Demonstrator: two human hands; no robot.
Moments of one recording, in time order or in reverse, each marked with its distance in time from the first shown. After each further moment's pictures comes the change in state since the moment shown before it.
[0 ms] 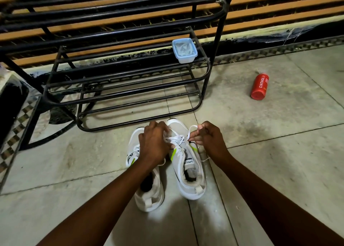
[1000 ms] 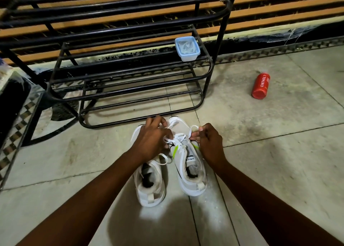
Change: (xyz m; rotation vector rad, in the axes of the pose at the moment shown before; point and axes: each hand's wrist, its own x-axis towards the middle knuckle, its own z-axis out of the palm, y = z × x) left_hand 0.006 -0.028 -0.022 0.145 -0.134 0.422; right_hand -0.017 0.011 0.013 -0.263 0.195 -0.083
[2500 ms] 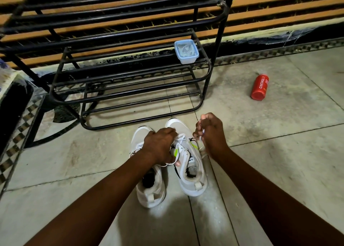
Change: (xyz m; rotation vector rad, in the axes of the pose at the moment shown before) left_hand 0.010 0.027 0.008 0.252 -0.341 -0.090; right_hand 0.022 -0.036 -0.008 0.544 -0.121 0.080
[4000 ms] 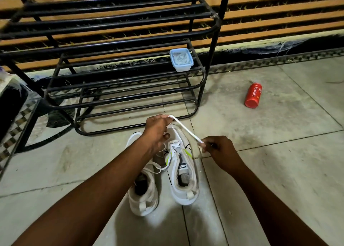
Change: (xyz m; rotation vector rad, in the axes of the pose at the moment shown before) left_hand 0.040 0.025 -0.049 -1.761 0.304 -0.635; right_hand -0.016 -0.008 -0.070 -0.801 -0.187 -0.101
